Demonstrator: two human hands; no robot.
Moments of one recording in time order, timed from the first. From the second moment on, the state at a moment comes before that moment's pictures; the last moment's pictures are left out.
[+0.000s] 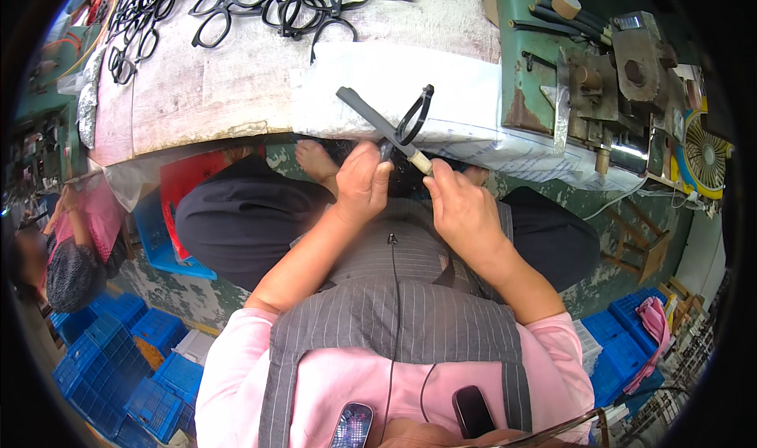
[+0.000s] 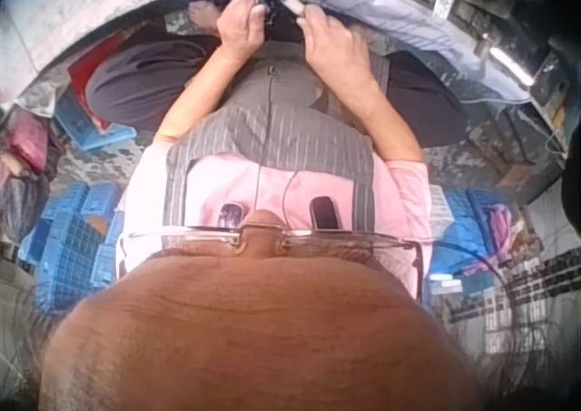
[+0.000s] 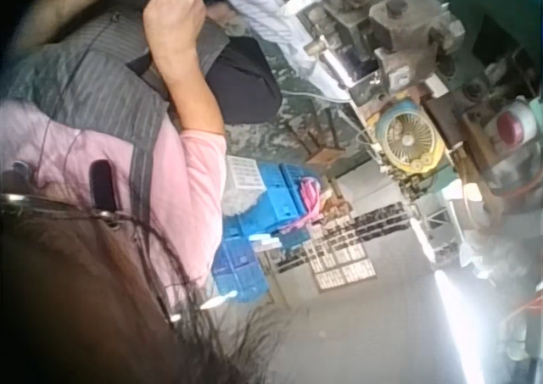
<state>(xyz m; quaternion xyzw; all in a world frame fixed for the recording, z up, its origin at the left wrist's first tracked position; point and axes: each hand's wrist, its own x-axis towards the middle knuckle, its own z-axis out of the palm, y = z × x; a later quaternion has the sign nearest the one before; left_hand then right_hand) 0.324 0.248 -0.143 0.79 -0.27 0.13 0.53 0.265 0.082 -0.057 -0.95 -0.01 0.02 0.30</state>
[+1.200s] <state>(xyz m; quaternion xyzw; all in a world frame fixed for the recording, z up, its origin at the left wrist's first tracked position) 0.312 0.257 -0.116 0.86 -0.31 0.16 0.38 0.235 0.082 -0.056 -0.91 -0.11 -0.08 0.39</state>
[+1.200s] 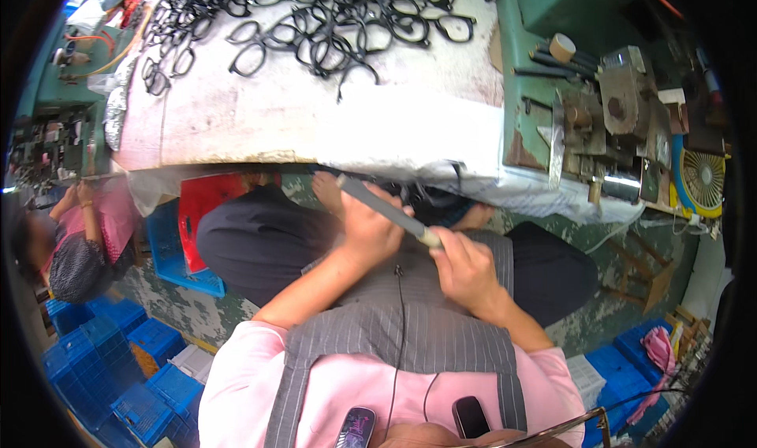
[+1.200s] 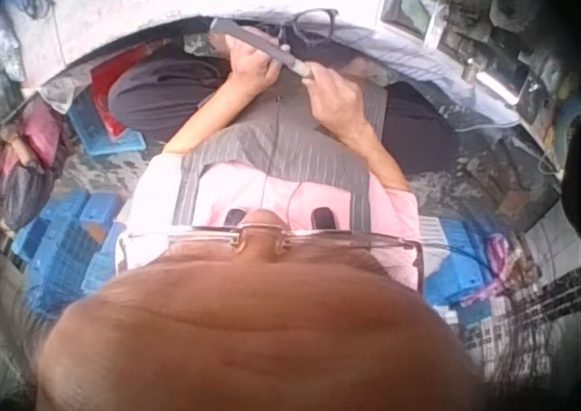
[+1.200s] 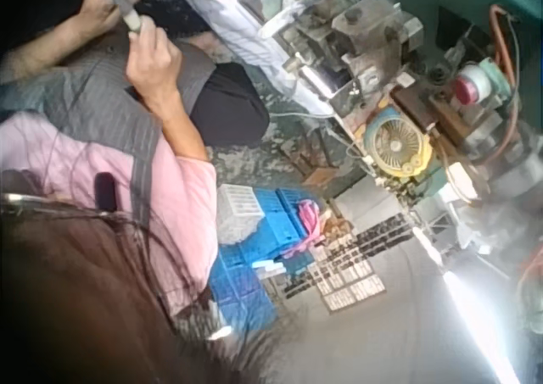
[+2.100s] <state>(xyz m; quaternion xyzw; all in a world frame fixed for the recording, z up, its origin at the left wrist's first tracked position) 0.384 0.219 -0.048 0.82 -0.43 0.27 0.27 0.243 0.051 -0.071 -0.90 0.09 -0.10 0.42</state>
